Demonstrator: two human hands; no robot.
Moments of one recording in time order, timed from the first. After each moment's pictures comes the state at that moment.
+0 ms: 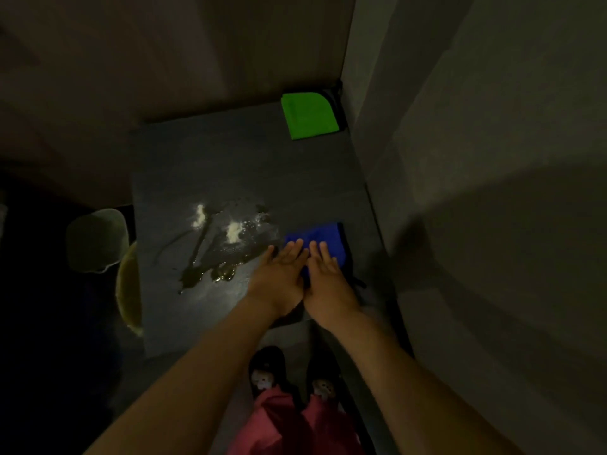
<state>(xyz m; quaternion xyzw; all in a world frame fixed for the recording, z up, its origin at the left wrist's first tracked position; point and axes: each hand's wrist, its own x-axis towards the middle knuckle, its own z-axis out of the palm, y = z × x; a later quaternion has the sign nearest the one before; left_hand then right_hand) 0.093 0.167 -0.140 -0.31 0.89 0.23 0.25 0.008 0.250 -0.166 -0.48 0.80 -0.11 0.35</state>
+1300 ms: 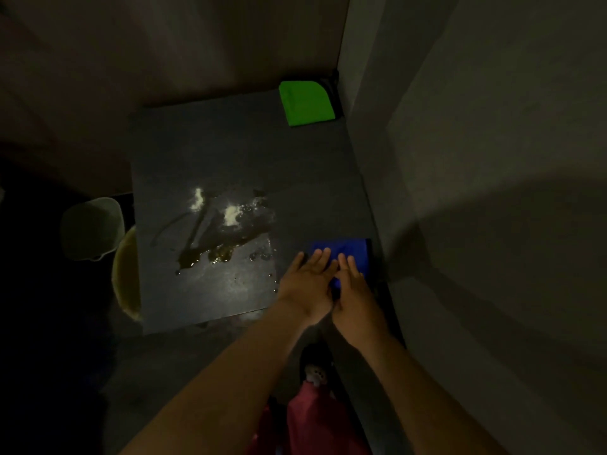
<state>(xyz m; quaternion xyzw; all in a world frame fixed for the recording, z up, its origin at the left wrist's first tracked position) 0.077 0.229 -0.142 -0.26 0.90 0.23 0.26 0.002 0.329 -0.171 -0.40 0.84 -0.13 0.35</state>
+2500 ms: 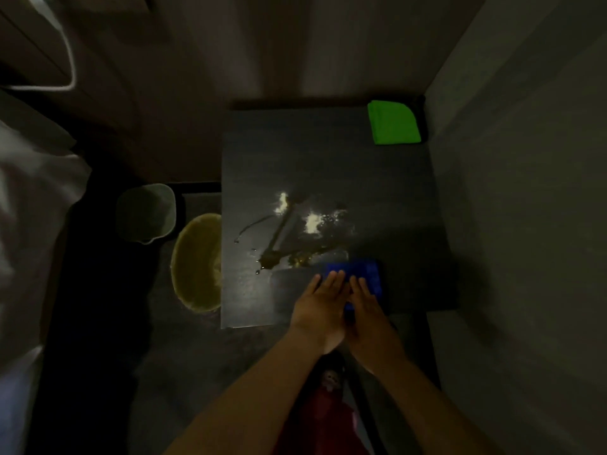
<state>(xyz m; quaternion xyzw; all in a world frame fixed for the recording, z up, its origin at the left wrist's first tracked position) 0.186 0.191 -0.146 -0.27 0.90 0.23 0.23 0.094 0.279 -0.152 -0.48 0.78 -0.11 0.38</state>
